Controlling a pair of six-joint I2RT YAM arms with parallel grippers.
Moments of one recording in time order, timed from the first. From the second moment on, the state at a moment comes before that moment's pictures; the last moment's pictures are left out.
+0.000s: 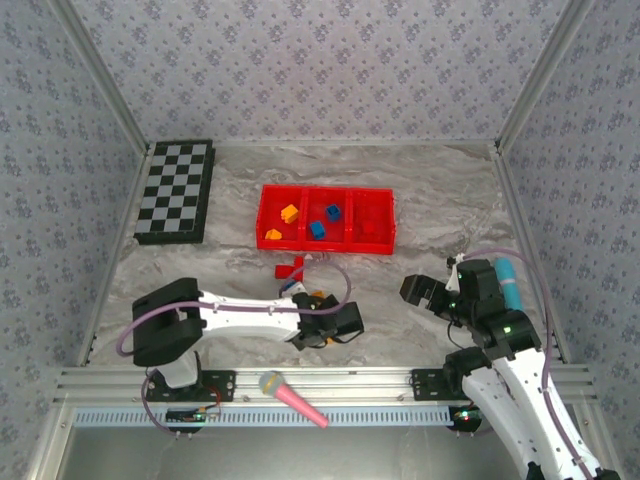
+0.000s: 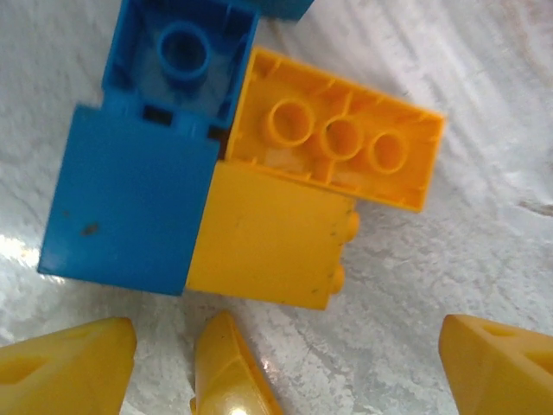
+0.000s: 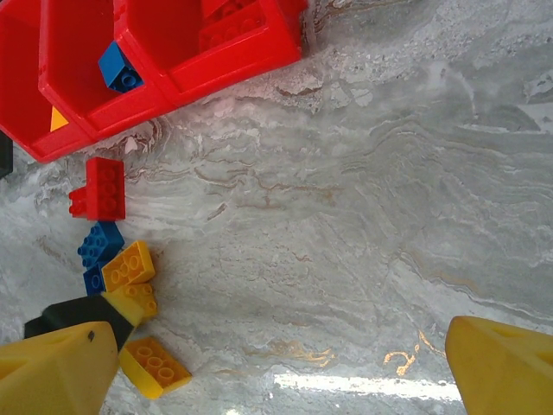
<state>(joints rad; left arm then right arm) -1.36 1.69 1.02 -0.72 -0.43 -1.98 0.28 0.50 0.61 -0.93 -0.21 0.63</state>
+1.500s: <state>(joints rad) -1.25 1.48 1.20 -0.80 -0.65 -1.55 0.28 0.49 0.62 -0.91 -0.11 0.67</state>
